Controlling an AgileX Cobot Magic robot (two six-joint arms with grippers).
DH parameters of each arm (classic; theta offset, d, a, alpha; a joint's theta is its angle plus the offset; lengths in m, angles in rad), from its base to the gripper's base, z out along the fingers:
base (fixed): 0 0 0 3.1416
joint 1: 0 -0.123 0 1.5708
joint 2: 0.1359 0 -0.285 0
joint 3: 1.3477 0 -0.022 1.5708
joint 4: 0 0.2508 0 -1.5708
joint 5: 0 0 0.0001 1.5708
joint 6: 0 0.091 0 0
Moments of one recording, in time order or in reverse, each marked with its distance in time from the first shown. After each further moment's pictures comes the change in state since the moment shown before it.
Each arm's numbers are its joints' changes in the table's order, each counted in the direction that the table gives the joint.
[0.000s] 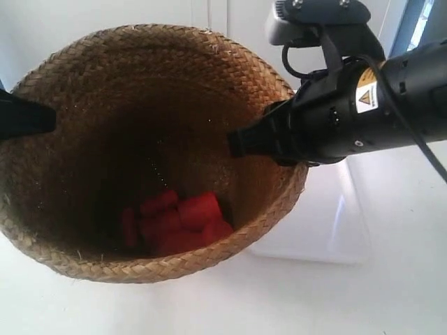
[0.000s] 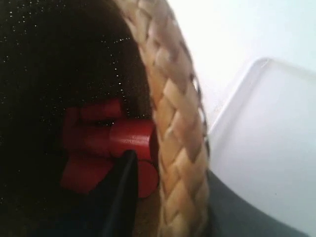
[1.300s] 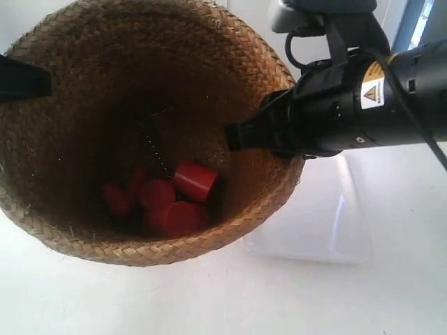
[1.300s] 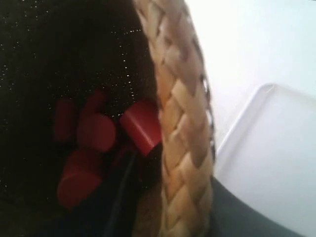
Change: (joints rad) left arm -0.008 0.009 -0.080 -0.031 0.001 0.051; right arm -0.007 -0.021 0.020 0.002 -0.079 -0.018
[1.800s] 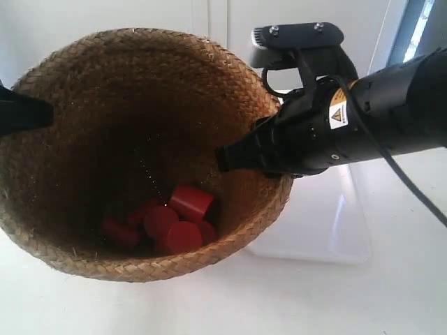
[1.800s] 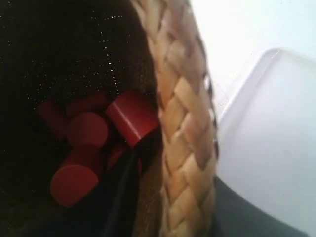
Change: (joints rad) left arm 0.000 0.000 0.067 0.030 -0.024 0.009; right arm 0.000 0.085 -0.009 0.004 0.033 0.002
